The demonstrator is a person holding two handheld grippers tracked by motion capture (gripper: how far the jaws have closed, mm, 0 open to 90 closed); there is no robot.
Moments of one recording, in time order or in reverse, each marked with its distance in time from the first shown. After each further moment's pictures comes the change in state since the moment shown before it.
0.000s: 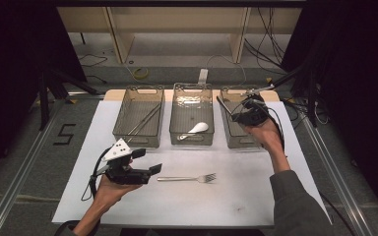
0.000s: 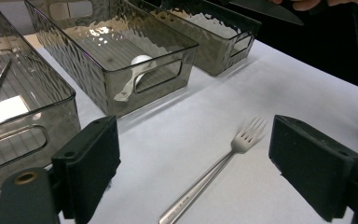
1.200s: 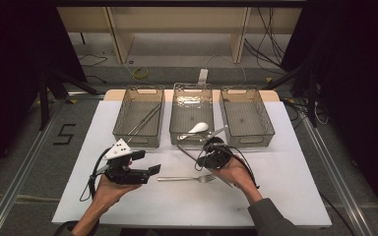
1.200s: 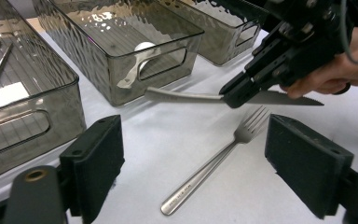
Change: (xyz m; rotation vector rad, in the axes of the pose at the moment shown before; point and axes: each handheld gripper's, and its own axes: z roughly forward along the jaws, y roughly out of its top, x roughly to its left) left arm 0.001 -0.001 0.000 0.052 0.014 -0.021; right arm 0.117 -0.070 0.053 0.181 0.253 -0.179
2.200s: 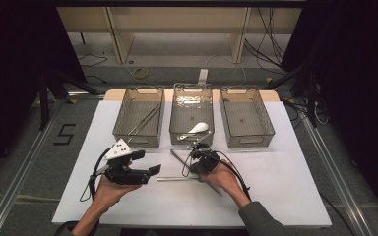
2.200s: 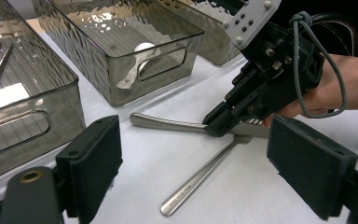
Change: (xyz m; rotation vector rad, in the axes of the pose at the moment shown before) left arm -0.001 0.000 0.000 -0.001 0.002 0.003; right arm 0.019 0.005 0.040 0.107 -0.025 -0.009
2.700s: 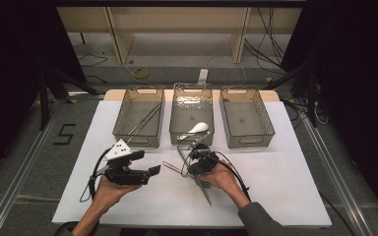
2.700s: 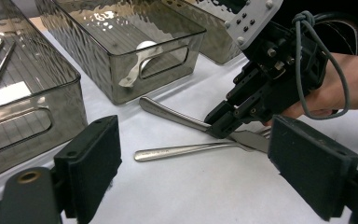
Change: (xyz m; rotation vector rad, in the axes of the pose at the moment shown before) left arm 0.000 -0.001 0.000 0.003 0.007 -0.001; right arm 0.003 0.001 0.002 0.004 -0.007 0.006
